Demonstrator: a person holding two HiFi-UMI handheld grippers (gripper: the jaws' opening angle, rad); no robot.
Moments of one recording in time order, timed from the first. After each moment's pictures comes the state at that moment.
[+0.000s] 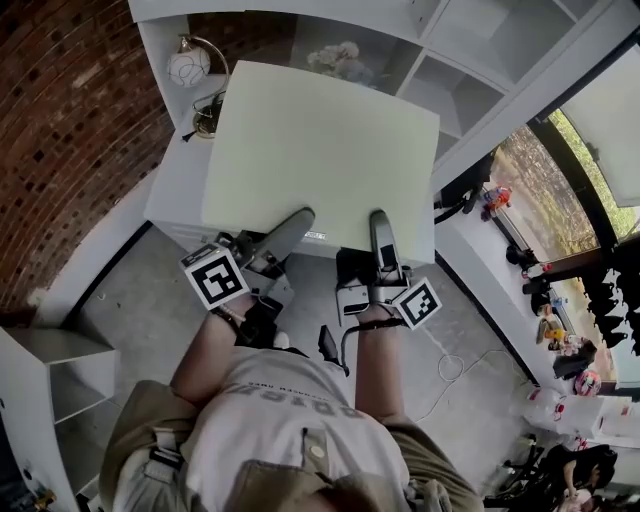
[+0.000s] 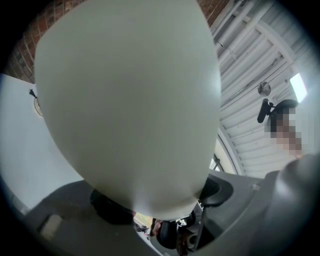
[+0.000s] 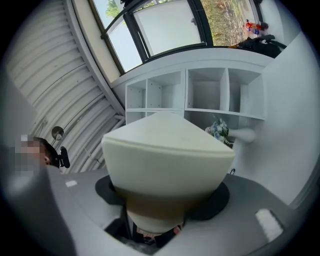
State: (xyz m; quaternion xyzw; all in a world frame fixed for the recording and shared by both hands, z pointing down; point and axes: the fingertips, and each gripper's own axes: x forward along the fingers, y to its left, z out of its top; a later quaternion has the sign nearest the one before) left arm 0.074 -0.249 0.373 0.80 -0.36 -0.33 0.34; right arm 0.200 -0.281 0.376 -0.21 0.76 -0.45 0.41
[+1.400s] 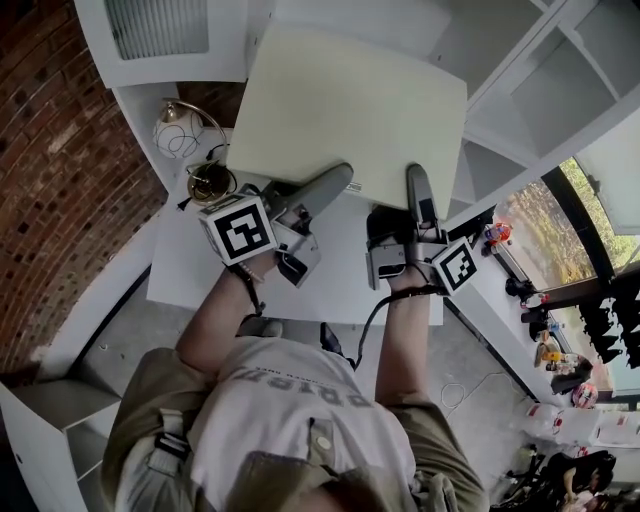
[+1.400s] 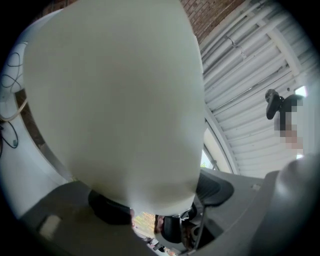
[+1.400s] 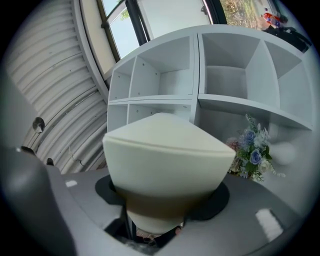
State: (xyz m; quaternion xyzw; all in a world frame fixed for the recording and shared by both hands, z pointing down) left arm -0.007 -0.494 0.296 0.84 -0.31 -0.31 0.31; right arm 0.121 -0.526 0.293 -0.25 0.77 -0.43 0.41
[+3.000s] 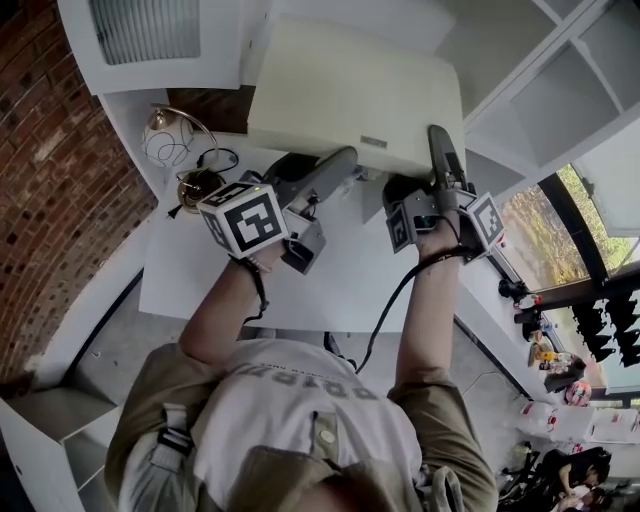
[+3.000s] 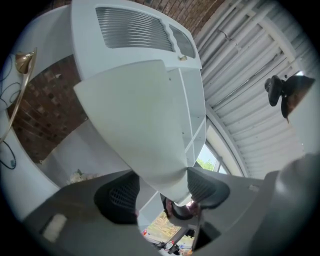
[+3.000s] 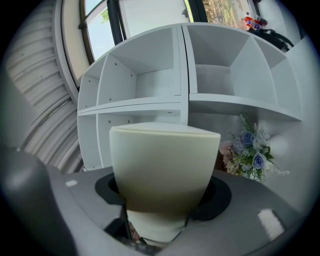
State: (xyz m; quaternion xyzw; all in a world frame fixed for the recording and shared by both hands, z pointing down) left arm -0.013 -0.540 0.286 0.85 -0.34 -0.30 0.26; right arm 0.129 -0.609 0.275 -0.31 0.68 -0.53 0.41
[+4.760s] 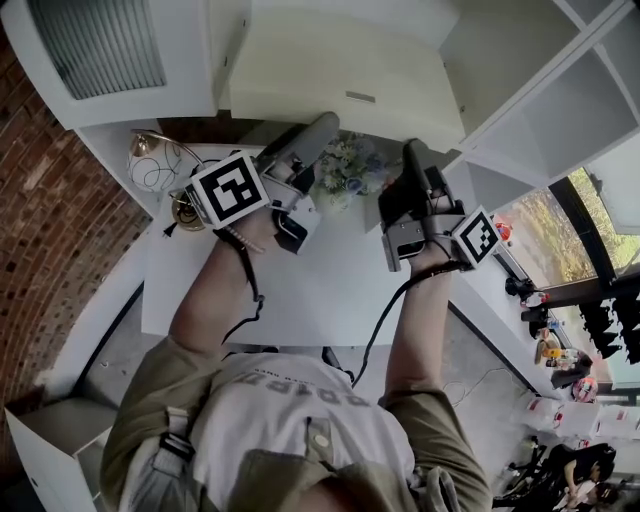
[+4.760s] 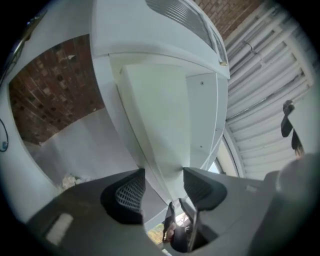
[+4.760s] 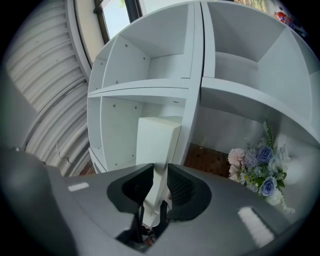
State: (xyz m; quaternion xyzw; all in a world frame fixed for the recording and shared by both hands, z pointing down) left arm -0.036 -0.625 0.272 0.82 -0.32 -0.35 0.33; right arm 0.115 -0.639 0.282 -0.26 0.78 -0.45 0.36
